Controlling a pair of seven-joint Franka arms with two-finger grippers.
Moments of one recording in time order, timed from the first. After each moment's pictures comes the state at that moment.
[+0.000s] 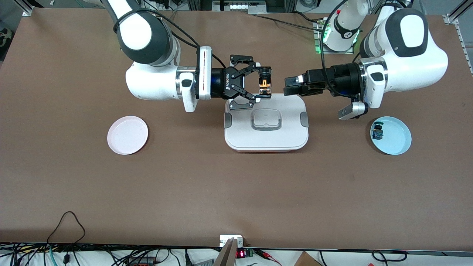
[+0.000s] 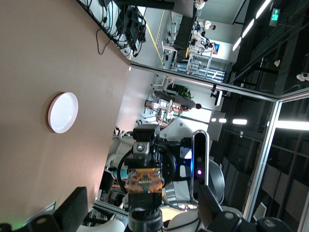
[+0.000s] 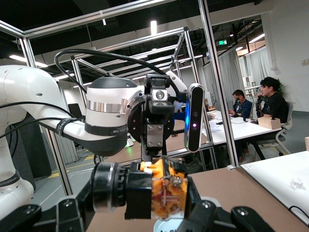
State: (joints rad) left arm 0.14 0.07 -0.44 -1.87 -1.53 2.02 0.09; right arm 0.61 0.40 0.01 -1.53 1.83 2.14 -1.79
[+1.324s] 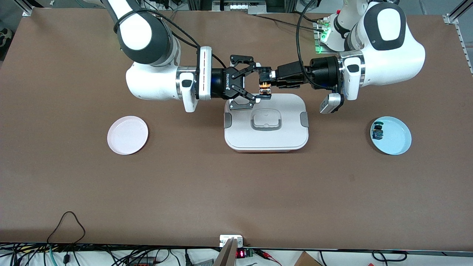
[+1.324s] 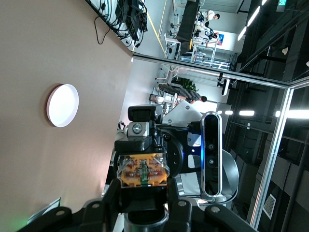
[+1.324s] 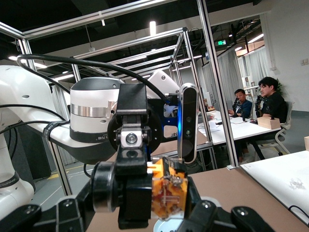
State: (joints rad) left arm 0.10 0.07 -0.49 -1.87 -1.53 2.06 0.11; right arm 0.61 0.40 0.01 -1.53 1.83 2.14 -1.78
